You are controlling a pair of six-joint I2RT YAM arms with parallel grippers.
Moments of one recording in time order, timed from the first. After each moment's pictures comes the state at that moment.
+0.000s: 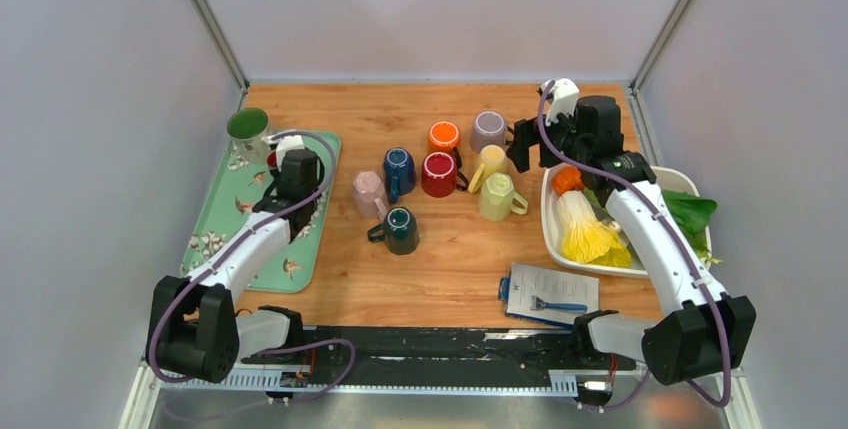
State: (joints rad) left arm -0.21 1.20 0.69 -0.14 -0.54 -0.30; right arm 0.22 1.23 1.17 -0.46 -0.27 -0.06
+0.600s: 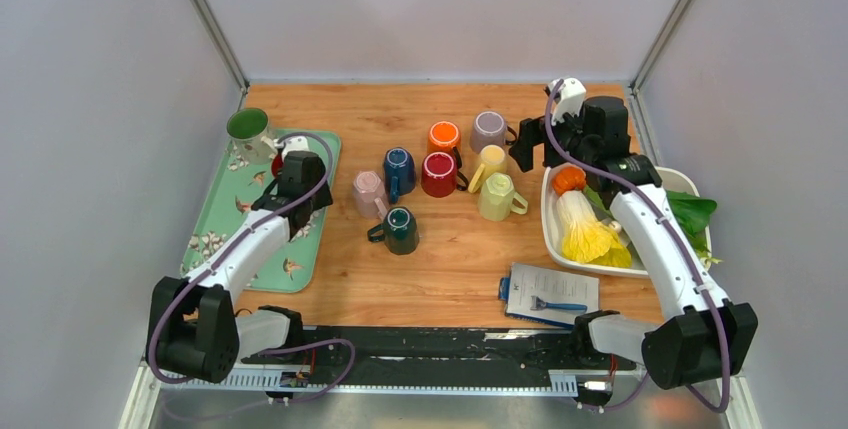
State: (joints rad) left arm -0.21 1.20 0.70 -0.24 -0.35 -0.37; right arm 0.19 1.21 1.16 -0.45 -0.31 -0.05
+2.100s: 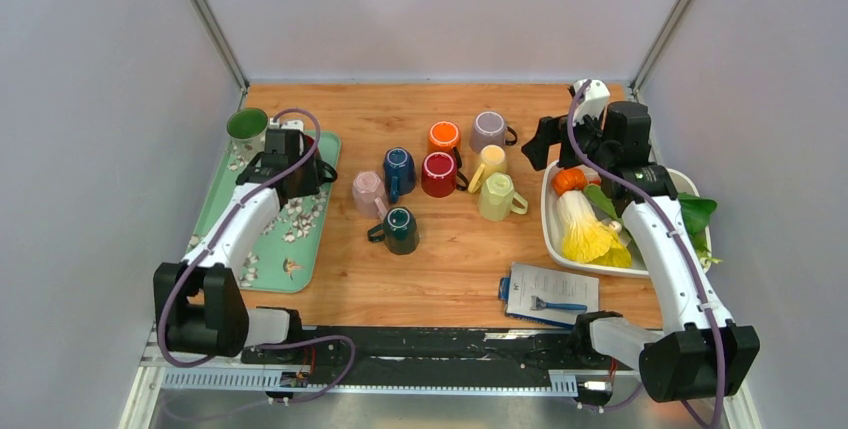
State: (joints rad) left arm -0.09 1.27 0.93 -0.48 -0.15 -0.19; right arm 0.09 1.14 1.12 -0.43 -0.38 0.01
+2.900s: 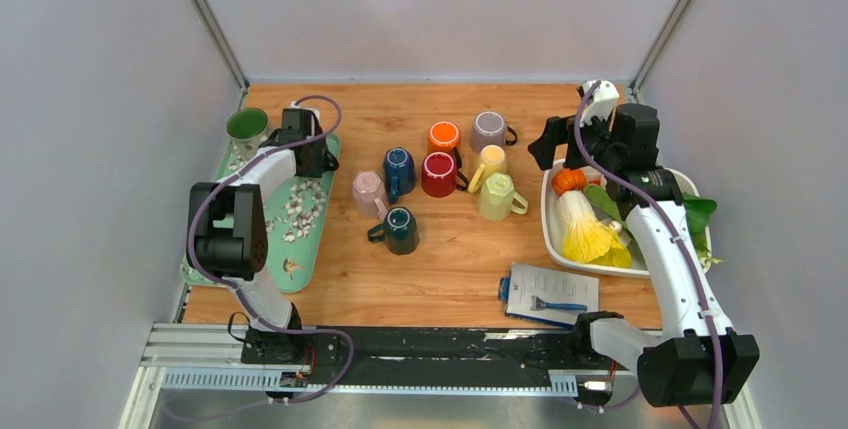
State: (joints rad) left arm -0.05 1.71 1.10 -0.32 -0.25 0.05; right arm 0.06 1.11 1.11 -0.43 -0.38 0.01
